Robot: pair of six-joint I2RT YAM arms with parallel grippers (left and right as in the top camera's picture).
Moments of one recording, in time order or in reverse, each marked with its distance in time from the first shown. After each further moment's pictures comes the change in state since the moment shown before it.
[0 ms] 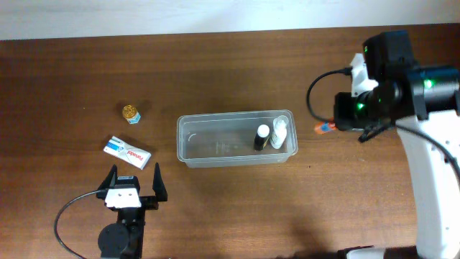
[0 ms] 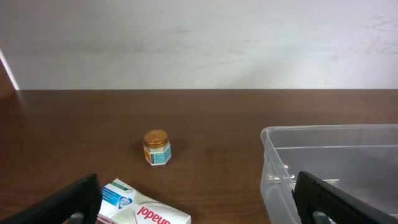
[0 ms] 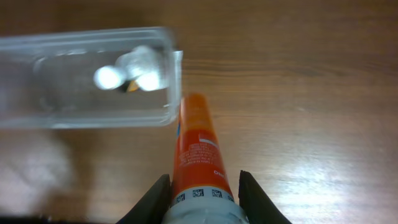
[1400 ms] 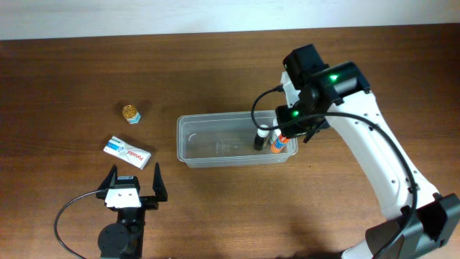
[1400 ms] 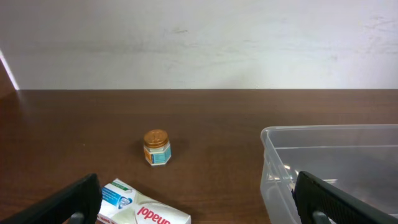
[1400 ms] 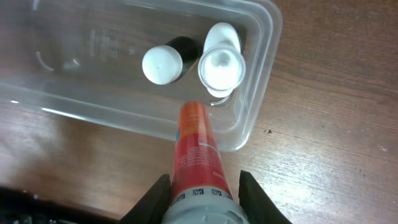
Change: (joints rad) left arm 0.000 0.000 0.000 0.000 0.000 0.000; right arm 0.240 0.180 -0.167 0.193 -0.017 0.017
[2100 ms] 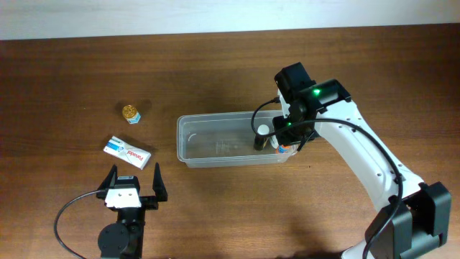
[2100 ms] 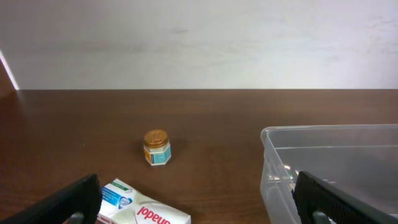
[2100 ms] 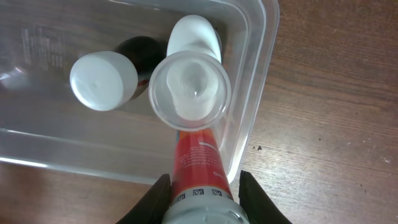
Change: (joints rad) left arm 0.000 0.000 0.000 0.000 0.000 0.000; right arm 0.013 0.001 -0.214 0.198 0.098 0.024
